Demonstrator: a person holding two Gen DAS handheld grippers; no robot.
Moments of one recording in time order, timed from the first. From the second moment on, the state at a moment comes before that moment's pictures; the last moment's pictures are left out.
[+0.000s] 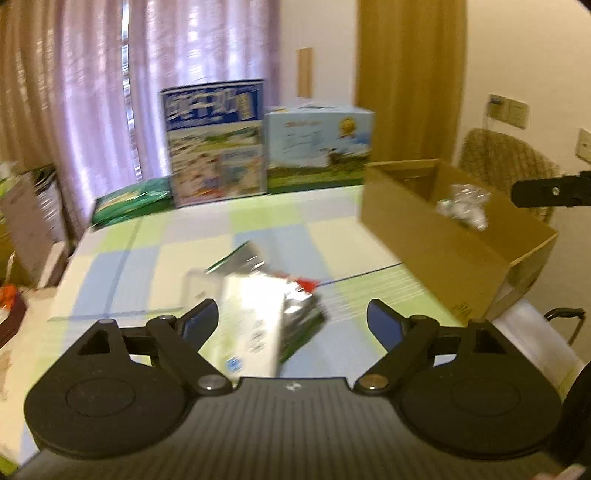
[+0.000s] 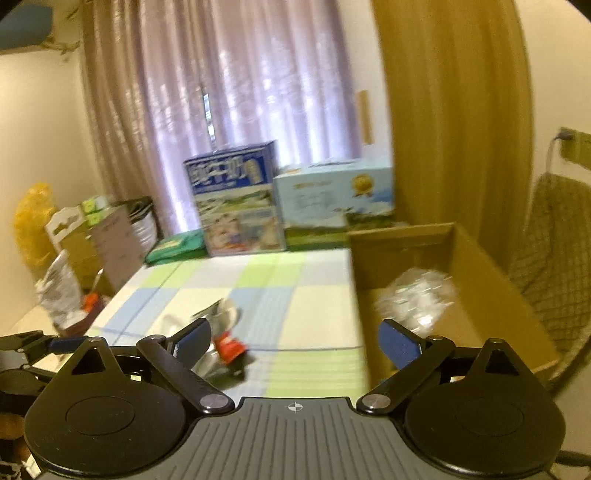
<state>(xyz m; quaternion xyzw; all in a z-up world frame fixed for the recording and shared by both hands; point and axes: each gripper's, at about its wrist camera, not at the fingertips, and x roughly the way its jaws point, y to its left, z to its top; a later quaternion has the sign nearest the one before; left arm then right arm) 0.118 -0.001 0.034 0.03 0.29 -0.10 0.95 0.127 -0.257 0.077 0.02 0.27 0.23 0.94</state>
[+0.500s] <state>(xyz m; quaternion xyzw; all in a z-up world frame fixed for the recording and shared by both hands) 0.115 0.060 0.002 0.03 0.32 -0.07 0.94 0.129 -0.191 0.018 -0.01 0.33 0.27 0.91</state>
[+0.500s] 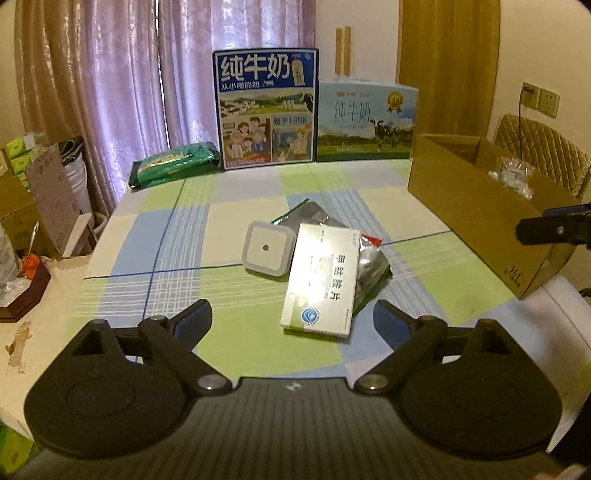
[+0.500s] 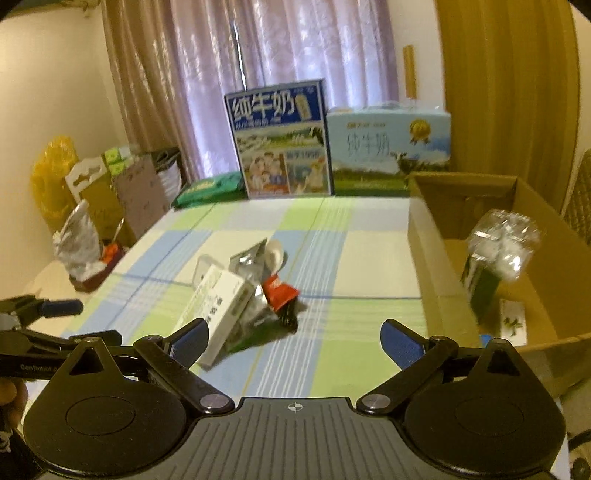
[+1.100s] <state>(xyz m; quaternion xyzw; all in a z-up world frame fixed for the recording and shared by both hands) 0.193 0.048 -0.051 0.04 0.37 -0.12 0.92 0.197 -0.159 -0.044 -0.03 0.38 0.27 0.88</state>
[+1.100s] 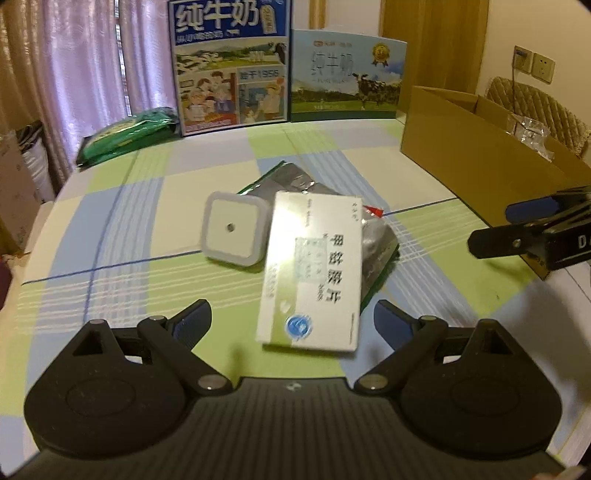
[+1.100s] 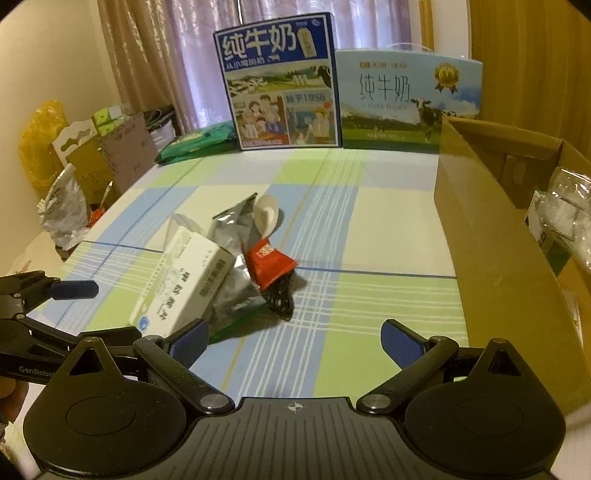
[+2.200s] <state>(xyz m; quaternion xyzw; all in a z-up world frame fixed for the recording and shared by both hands) 0.231 0.082 -0.055 0.03 0.40 -0.07 0.91 0.216 -0.104 -0.060 -0.11 0.37 0.31 0.87</state>
